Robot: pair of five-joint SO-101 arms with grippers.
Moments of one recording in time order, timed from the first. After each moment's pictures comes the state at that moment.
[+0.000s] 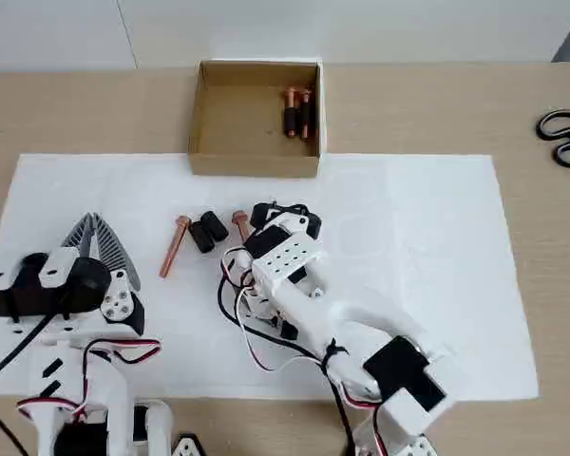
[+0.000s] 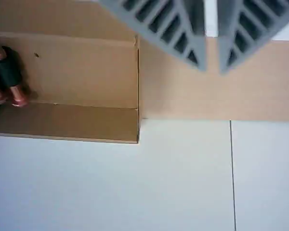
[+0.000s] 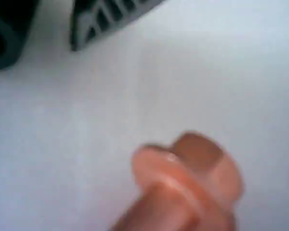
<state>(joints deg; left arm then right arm) -9.1 -103.5 69.3 50.3 4.9 -41.7 8.0 21.7 75.8 -47.2</state>
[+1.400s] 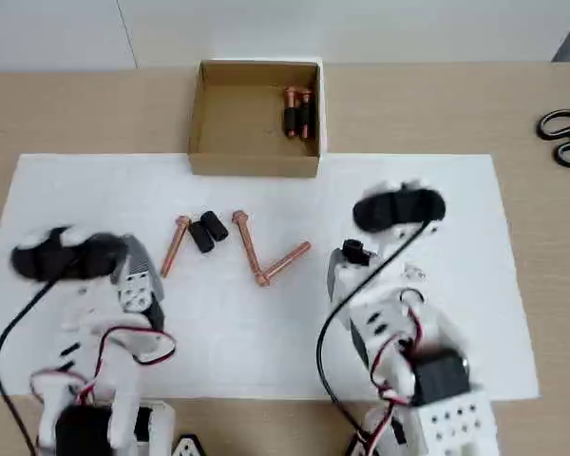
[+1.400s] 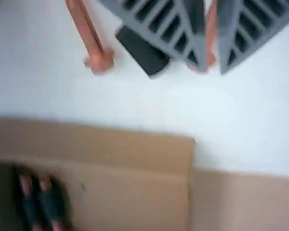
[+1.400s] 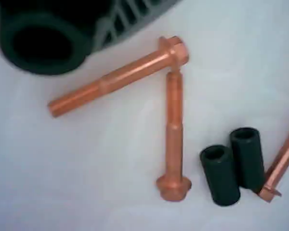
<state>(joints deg) -2.5 -92.2 66.5 61.6 11.4 -19.1 -76.6 65.1 56.4 -13.8</state>
